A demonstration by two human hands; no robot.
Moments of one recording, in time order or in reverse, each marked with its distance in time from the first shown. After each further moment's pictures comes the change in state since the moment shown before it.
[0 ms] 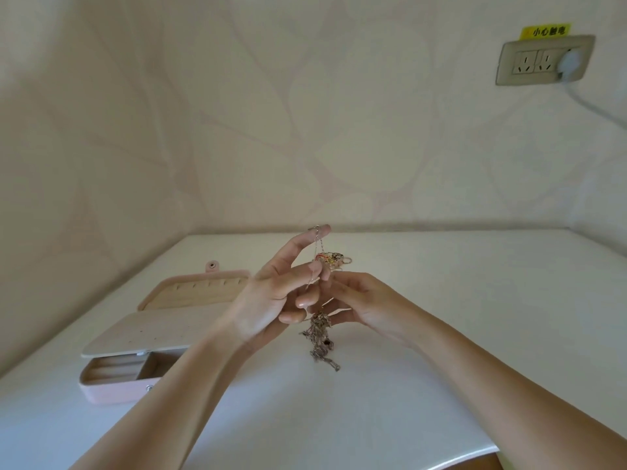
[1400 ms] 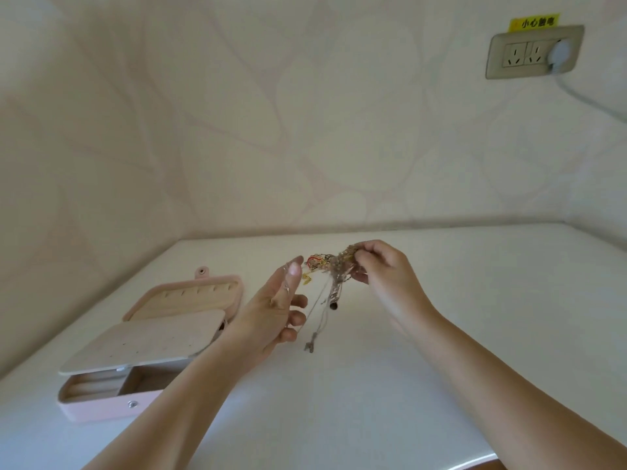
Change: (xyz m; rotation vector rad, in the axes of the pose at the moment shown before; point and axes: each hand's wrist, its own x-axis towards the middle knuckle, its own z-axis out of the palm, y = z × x) left_hand 0.012 -0.035 -0.009 0.244 0.317 -0.178; right_hand 0.007 -0.003 -0.021 -0.128 0.734 -0.133
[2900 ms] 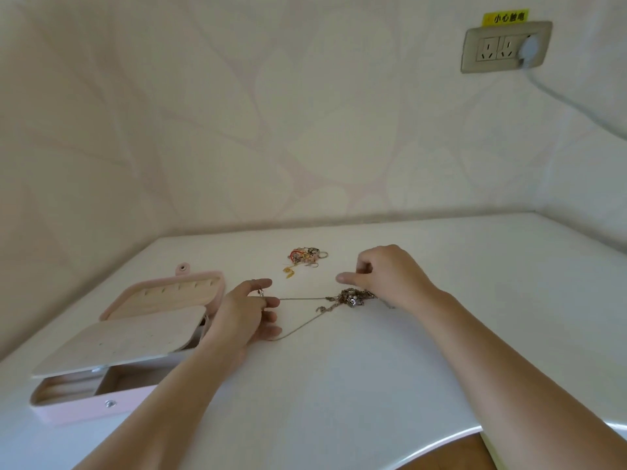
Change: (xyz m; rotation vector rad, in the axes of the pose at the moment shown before) left_hand 0.016 -0.016 -0.004 -0.074 0.349 -0.208; right_hand 0.016 0.014 -0.044 -0.896 -0.249 -0.077
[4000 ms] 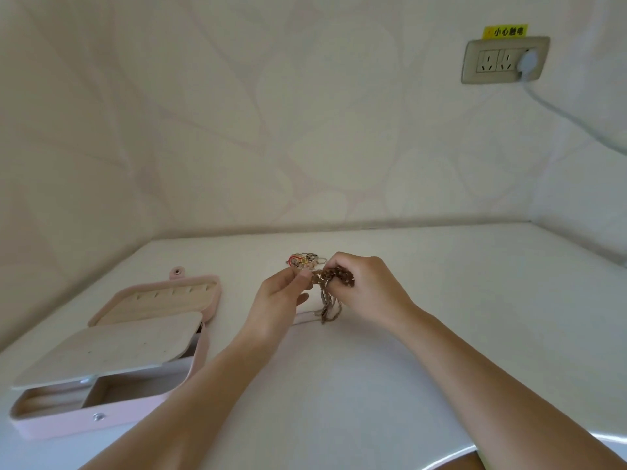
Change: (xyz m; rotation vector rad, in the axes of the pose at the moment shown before) left_hand 0.002 -0.001 0.034 0.050 -0.243 0.397; right_hand -0.008 -0.030 0.021 0.267 0.107 -0.203
